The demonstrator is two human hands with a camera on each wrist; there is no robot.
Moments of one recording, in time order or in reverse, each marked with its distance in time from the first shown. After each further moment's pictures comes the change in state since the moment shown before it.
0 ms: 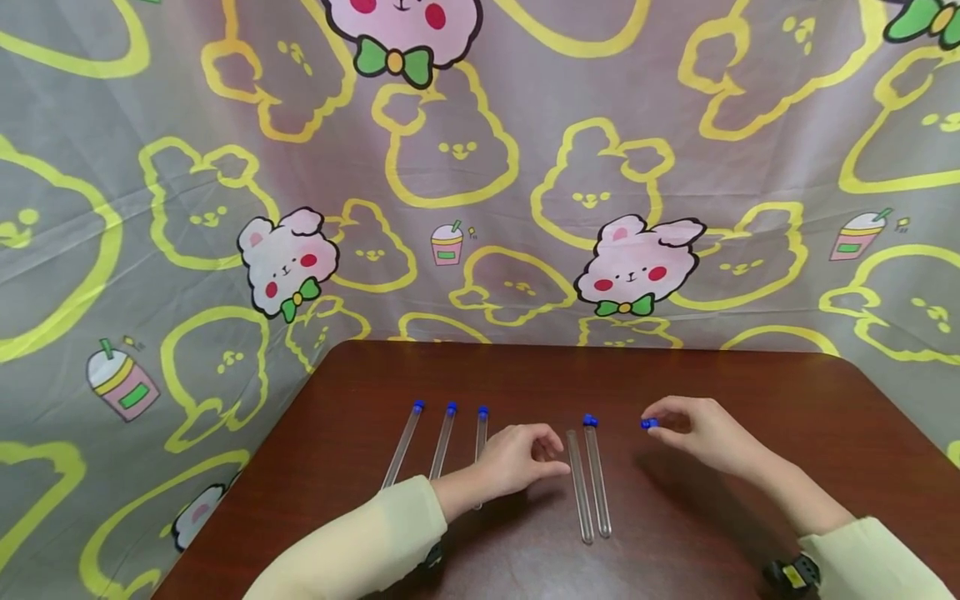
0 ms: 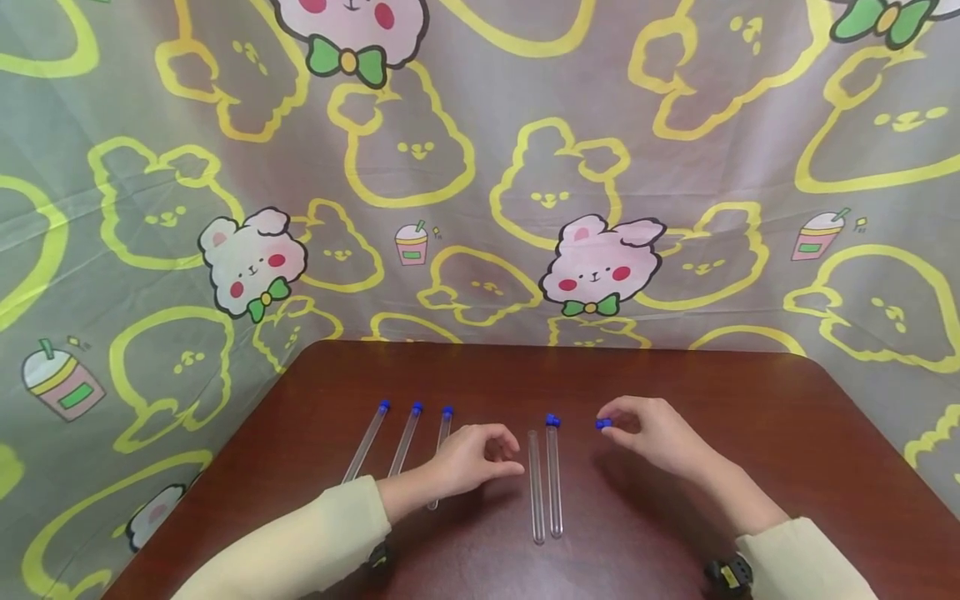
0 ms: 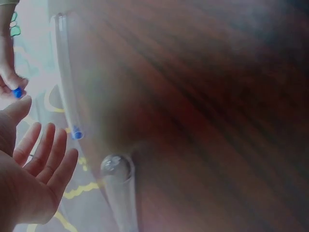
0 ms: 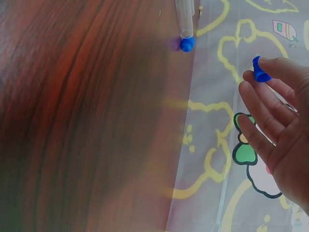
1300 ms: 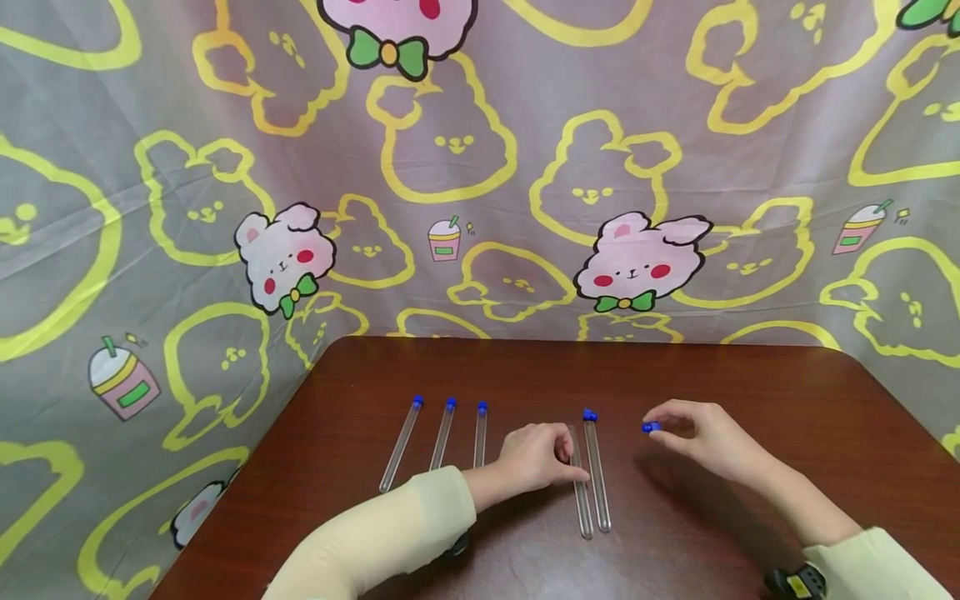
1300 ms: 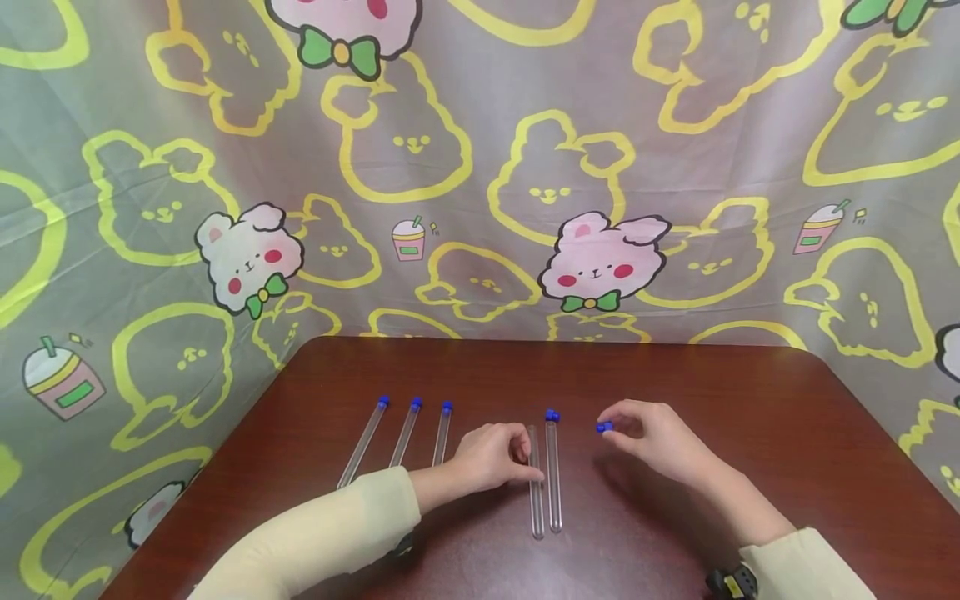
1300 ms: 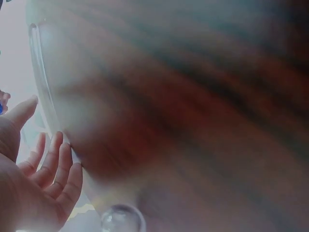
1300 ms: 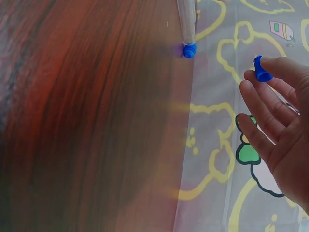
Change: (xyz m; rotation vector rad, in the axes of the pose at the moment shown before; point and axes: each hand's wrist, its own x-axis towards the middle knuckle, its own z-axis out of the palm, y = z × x) left_hand 0.021 0.010 0.026 0.196 -0.019 -0.093; right_hand -0.009 -0.001 0.000 0.030 0.011 0.008
